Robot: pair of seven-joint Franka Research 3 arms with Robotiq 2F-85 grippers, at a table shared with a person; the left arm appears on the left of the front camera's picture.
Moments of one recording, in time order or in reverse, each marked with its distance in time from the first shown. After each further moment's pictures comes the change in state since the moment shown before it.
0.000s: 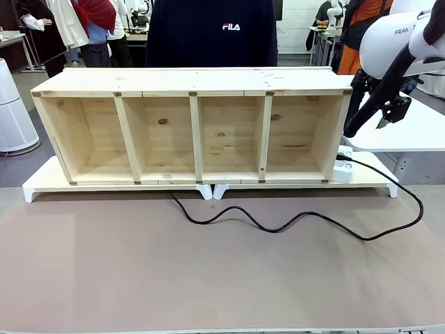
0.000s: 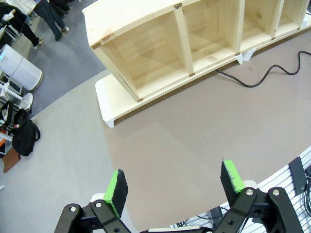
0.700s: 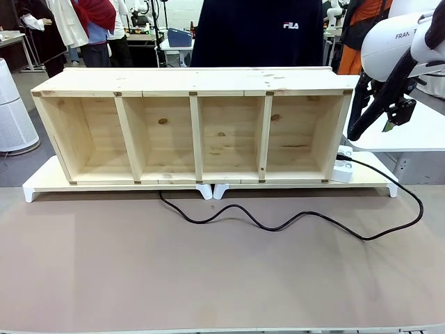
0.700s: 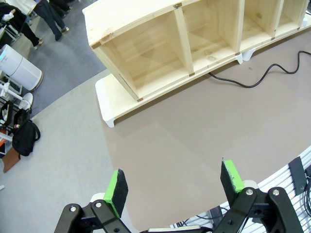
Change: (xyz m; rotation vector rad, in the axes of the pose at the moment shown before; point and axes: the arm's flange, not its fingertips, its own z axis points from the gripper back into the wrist) left arm 0.000 0.000 0.000 0.000 0.000 0.000; right arm 0.002 -0.006 -0.002 -0.055 -0.030 -0.027
